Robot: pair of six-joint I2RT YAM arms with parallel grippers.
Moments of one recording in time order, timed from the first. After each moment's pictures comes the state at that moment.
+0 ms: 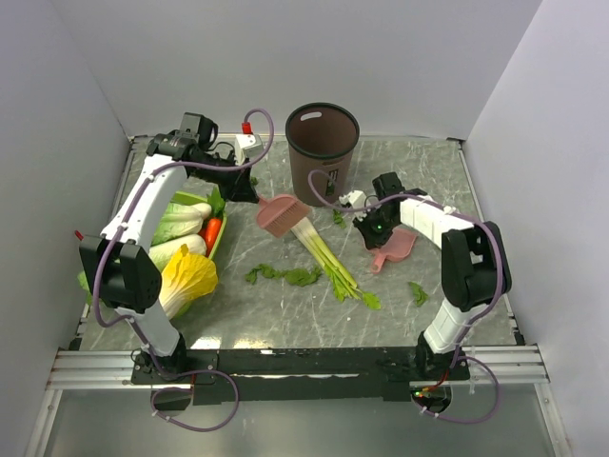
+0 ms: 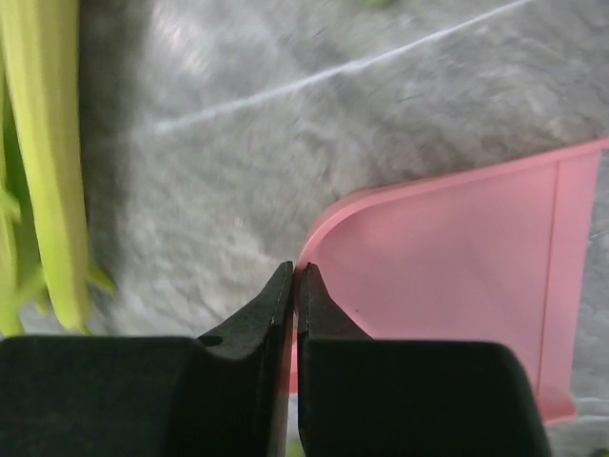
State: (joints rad) left arm -0.22 1.72 1.73 -1.07 0.87 0.69; right arm 0.25 1.73 1.13 -0.65 -0.30 -0.55
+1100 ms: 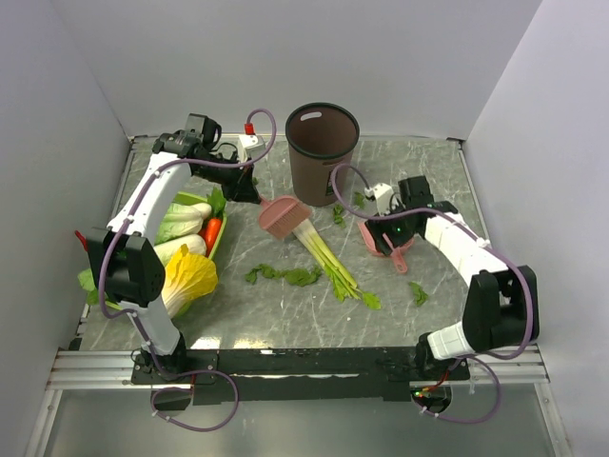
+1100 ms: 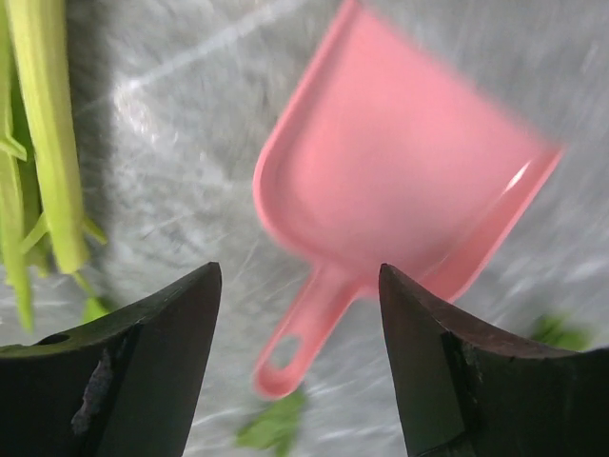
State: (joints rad) left arm -0.22 1.77 1.74 -1.07 0.88 0.68; right arm 0.17 1.44 1.01 -0.64 -0.25 -0.50
